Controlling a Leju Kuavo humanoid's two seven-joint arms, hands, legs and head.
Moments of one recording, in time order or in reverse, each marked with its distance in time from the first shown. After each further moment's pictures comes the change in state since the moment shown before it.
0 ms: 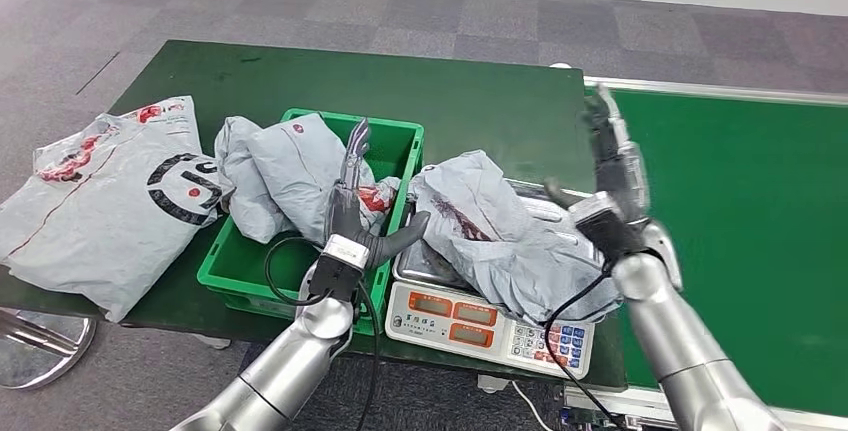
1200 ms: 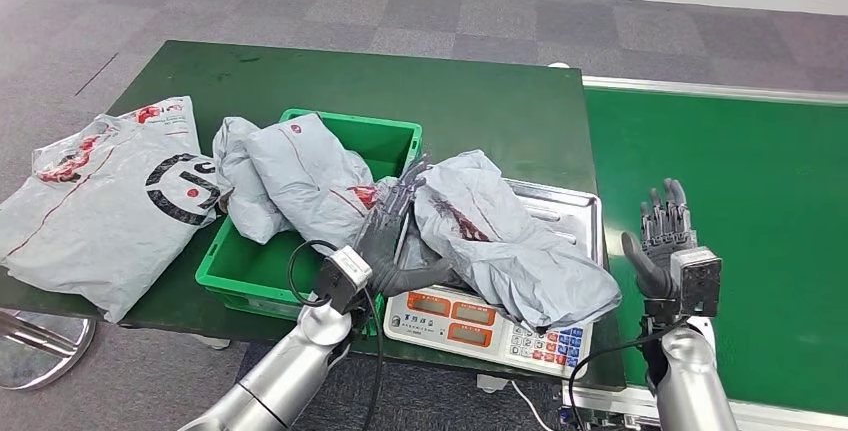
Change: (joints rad) left arm 0.019 0.004 0.002 0.028 0.031 -0.456 0.000; right arm 0.232 0.085 -0.465 0.090 -0.139 0.331 -0.019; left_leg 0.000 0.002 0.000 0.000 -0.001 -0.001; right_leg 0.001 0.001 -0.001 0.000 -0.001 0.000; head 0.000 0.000
